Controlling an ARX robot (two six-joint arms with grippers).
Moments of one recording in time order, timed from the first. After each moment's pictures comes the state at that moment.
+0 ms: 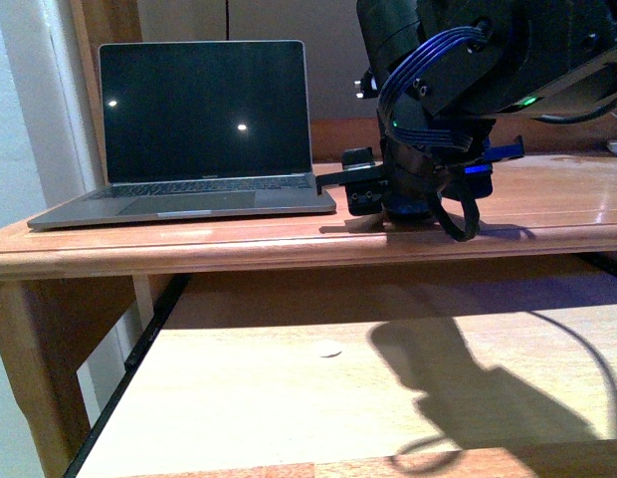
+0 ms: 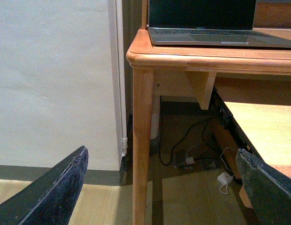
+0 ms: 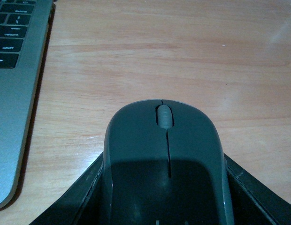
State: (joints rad) left arm -0.01 0.01 0.01 0.00 0.00 -0.01; right arm 0.55 2.00 1.62 -0.03 0.53 0.08
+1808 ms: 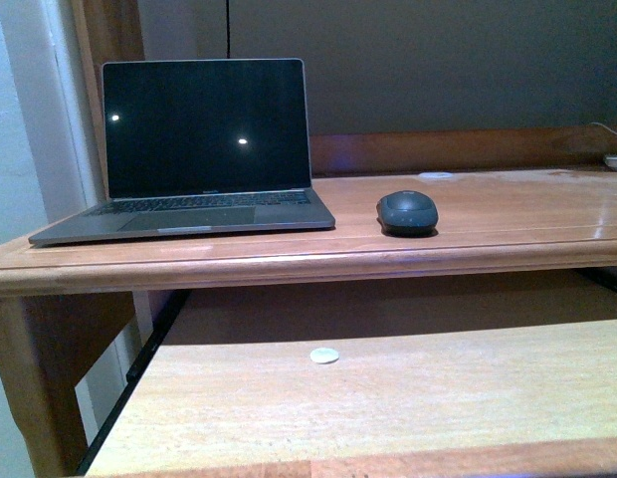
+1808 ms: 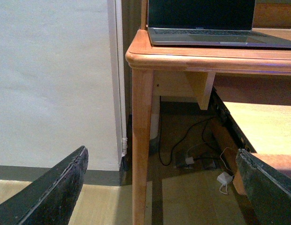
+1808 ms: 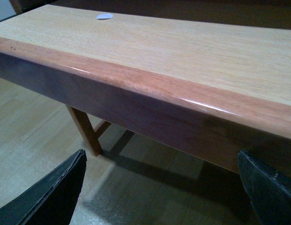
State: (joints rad) left arm -0.01 0.01 0.01 0.00 0.00 -0.01; right arm -0.03 1.32 0.12 0.91 -0.69 -0.16
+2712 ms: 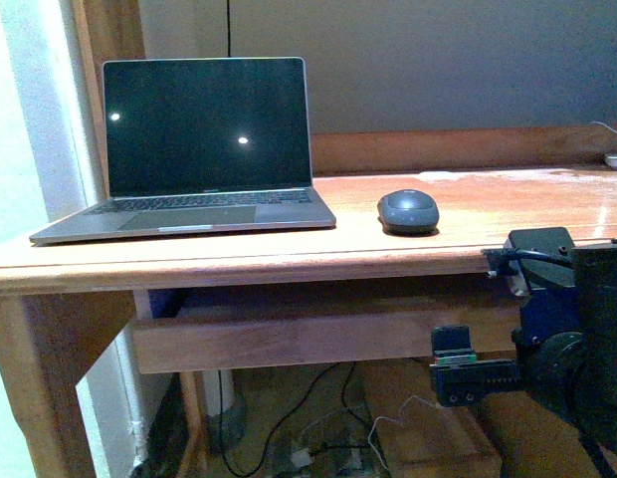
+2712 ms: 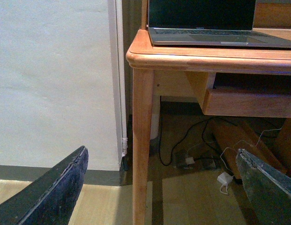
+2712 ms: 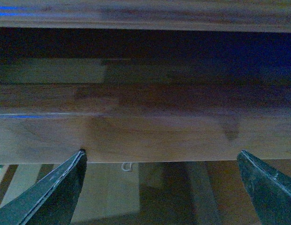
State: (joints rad) left arm -0.01 0.01 0.01 0.00 0.00 -0.01; right arm 0.42 1.90 0.79 0.87 0.33 0.04
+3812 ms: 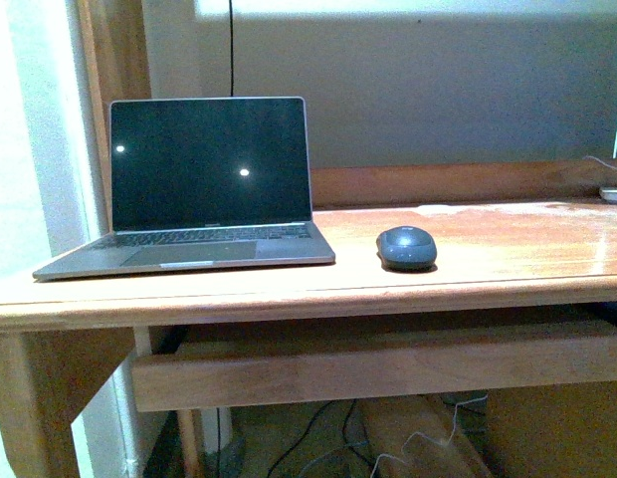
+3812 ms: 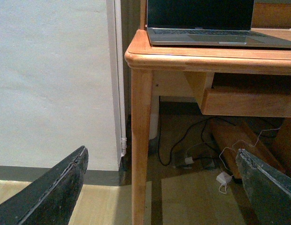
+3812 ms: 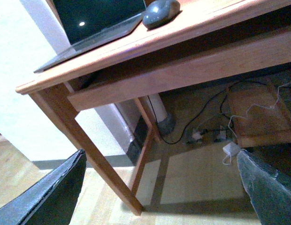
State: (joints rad) left arm -0.01 0.01 0.01 0.00 0.00 -0.01; right arm 0.47 0.21 0.02 0.15 0.02 0.41
